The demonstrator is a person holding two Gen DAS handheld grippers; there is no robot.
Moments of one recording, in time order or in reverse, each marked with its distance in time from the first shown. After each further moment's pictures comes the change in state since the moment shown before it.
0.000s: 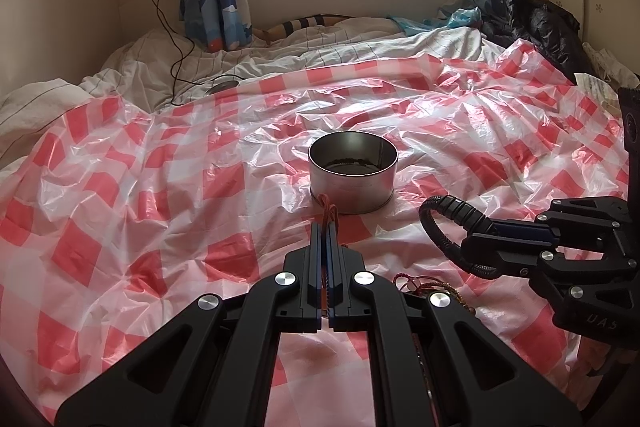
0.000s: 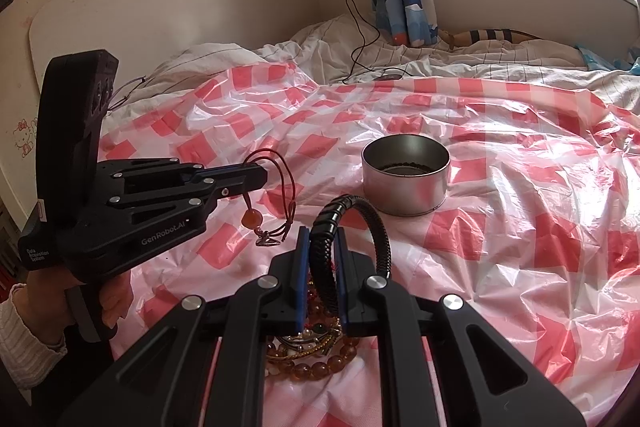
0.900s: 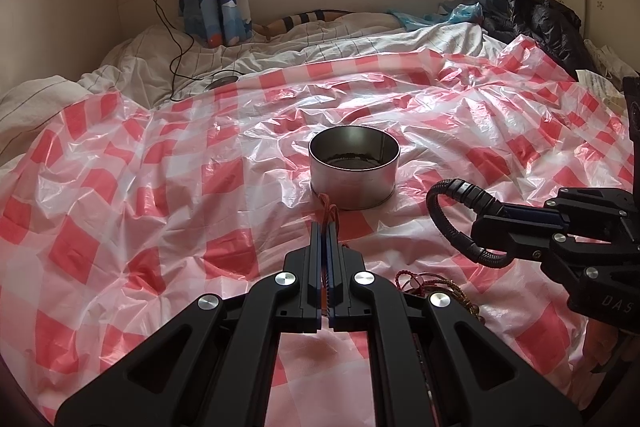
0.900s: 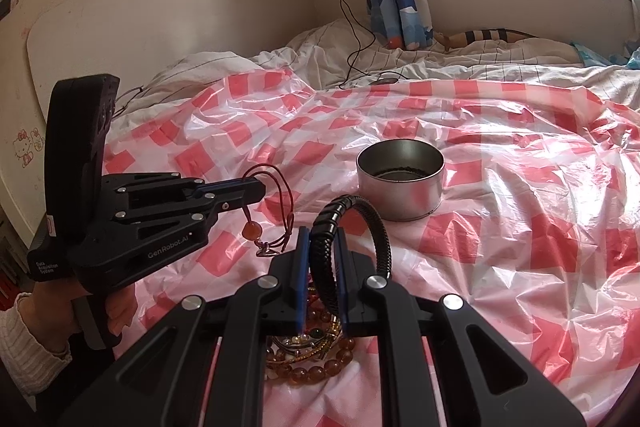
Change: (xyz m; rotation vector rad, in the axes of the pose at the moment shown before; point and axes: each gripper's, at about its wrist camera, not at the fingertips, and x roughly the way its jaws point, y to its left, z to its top) left arm 0.004 0.003 0.000 0.001 0.010 0.000; right arm -0.003 -0.007 0.005 0.031 -0.018 0.015
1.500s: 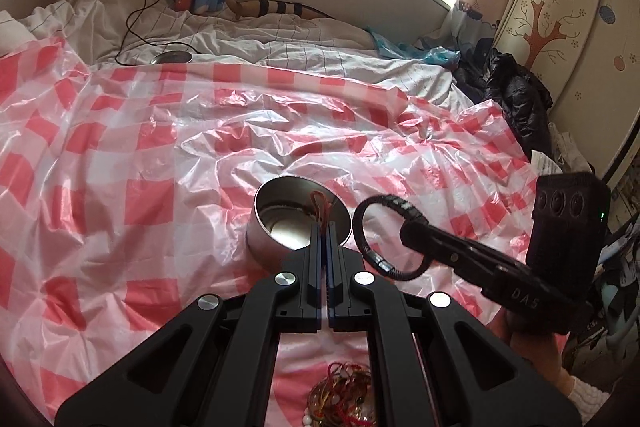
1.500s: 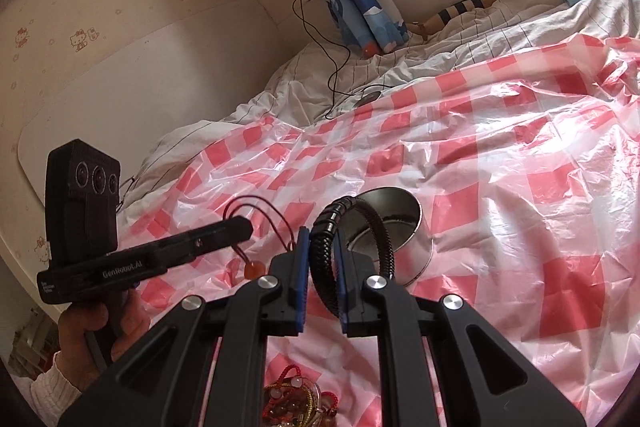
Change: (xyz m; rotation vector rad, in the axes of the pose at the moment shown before) left arm 0.045 0.056 0.067 -0.253 0.040 -0.324; right arm 0.031 -0.082 0.052 0.276 -0.078 0.114
